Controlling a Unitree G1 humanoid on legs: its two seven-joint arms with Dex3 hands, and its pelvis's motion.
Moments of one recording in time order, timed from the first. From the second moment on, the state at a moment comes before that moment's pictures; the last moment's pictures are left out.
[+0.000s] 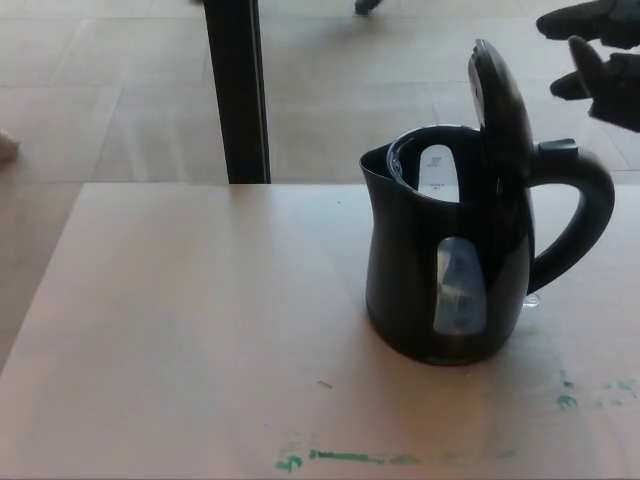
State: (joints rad) left_arm 0.11 0.56 0.52 1.25 -0.27 0.01 -0.33; right_arm -0.90 -0.54 0.08 0.49 -0.06 0.12 0.17
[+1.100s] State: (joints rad) left_arm 0.10 0.59 0.47 1.25 -0.28 -0.01 -0.36; right_arm -1.03 -0.44 0.38 0.65 -0.35 0.01 0.16
